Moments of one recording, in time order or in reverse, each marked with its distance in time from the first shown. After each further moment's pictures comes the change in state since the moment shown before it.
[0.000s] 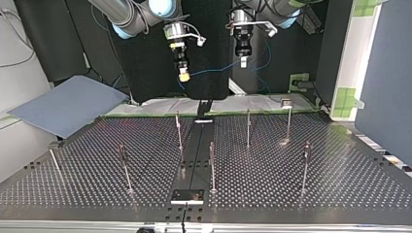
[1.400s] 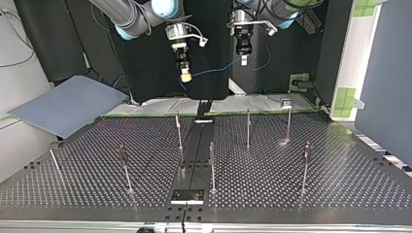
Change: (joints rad) left arm 0.008 -0.067 -0.002 0.011 0.008 0.006; right arm 0.019 0.017 -0.025 0.018 0.022 -0.011
